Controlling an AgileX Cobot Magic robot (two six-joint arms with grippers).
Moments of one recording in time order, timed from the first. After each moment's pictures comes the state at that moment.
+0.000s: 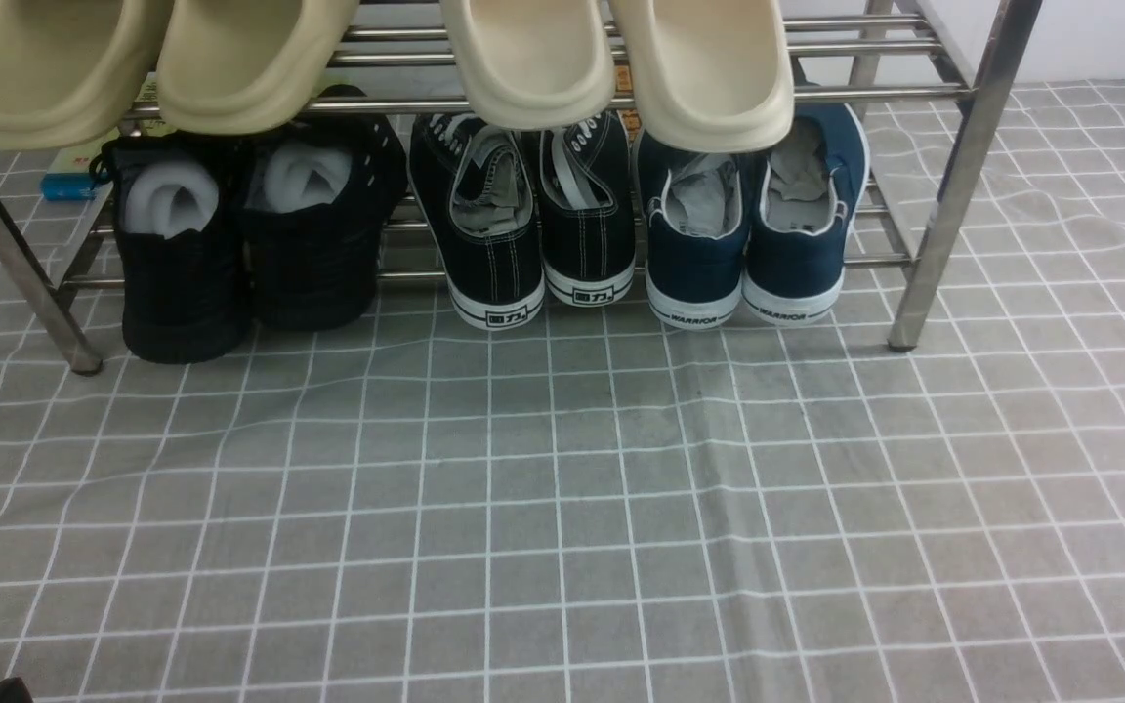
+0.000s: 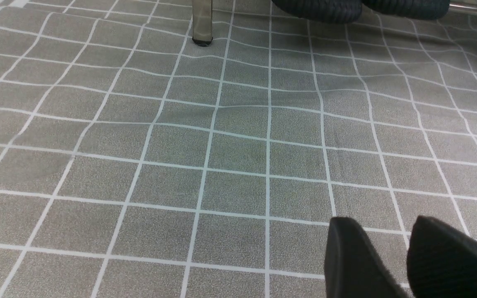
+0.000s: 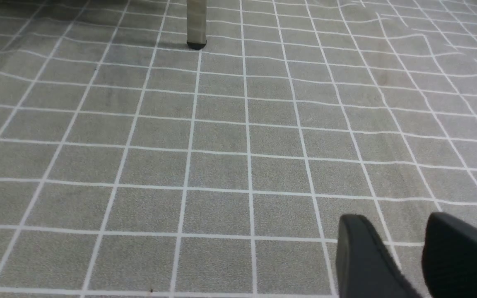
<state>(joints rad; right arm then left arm) -0.02 -0.01 0.01 -0.07 0.39 -0.02 0.00 -0.01 0.02 0.07 0.38 -0.17</state>
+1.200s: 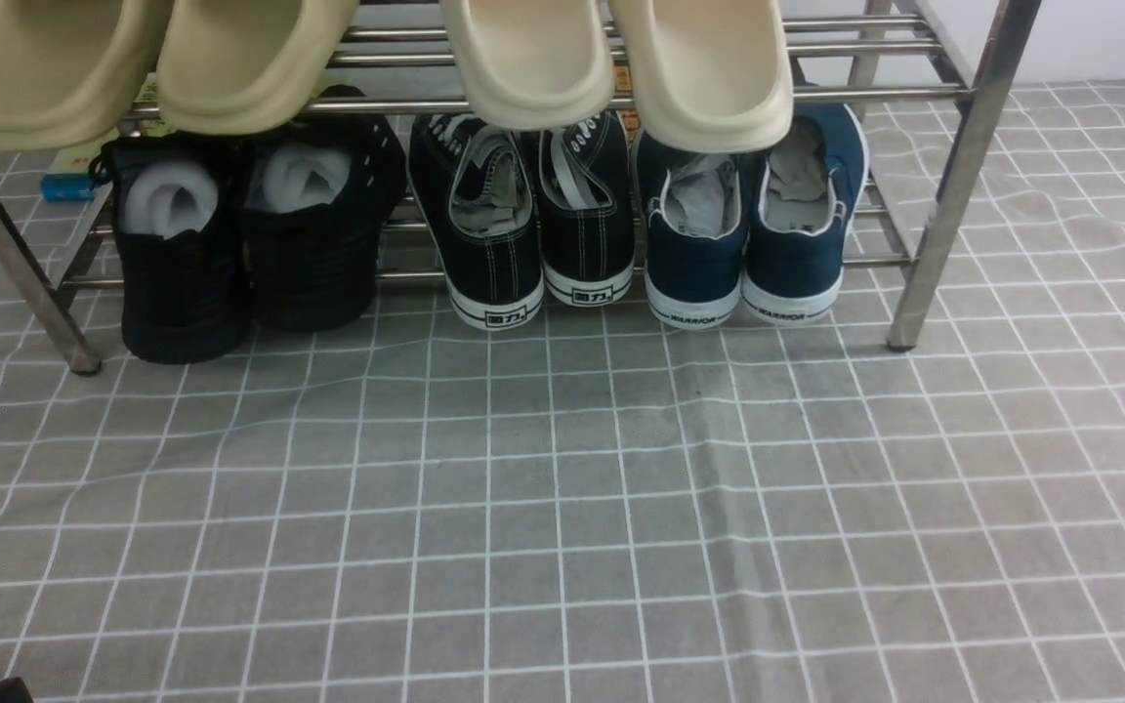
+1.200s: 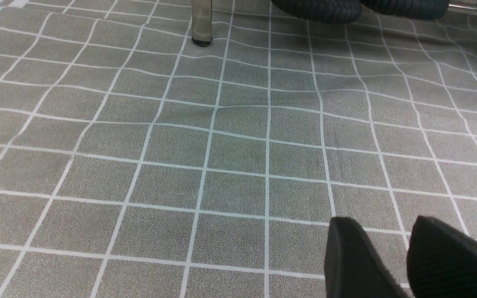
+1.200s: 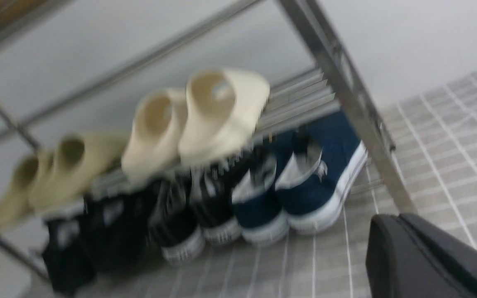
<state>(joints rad) -0.02 0.29 -0.39 0.86 0.37 -0.33 0.00 -0.01 0.02 0.07 0.38 -0.17</state>
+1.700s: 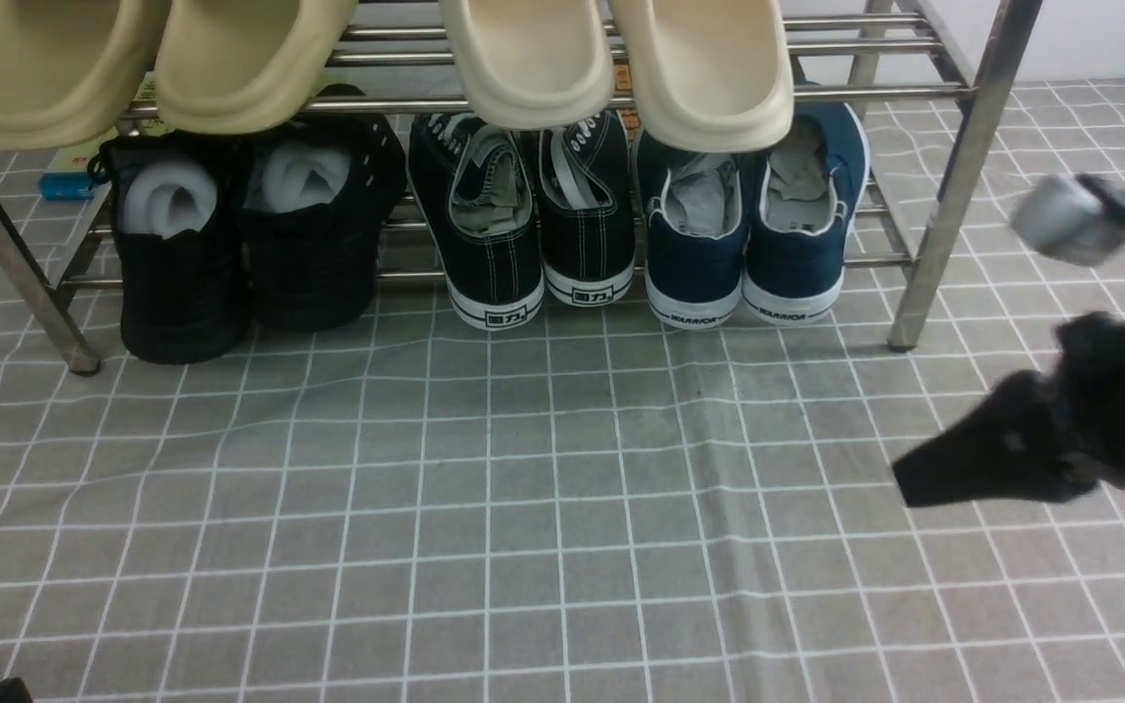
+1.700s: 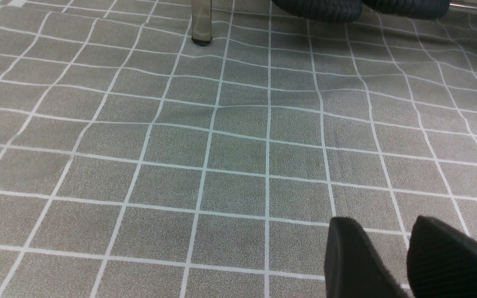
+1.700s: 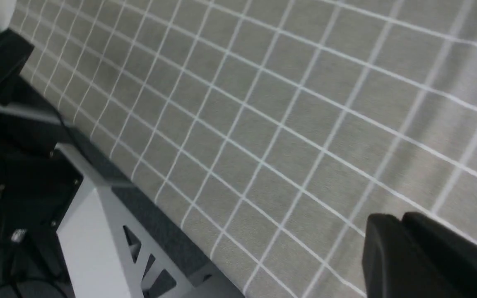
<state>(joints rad) 0.22 1.37 -1.00 0.86 1.04 -0.63 0.00 -0.01 0.02 0.07 0.38 -0.17</state>
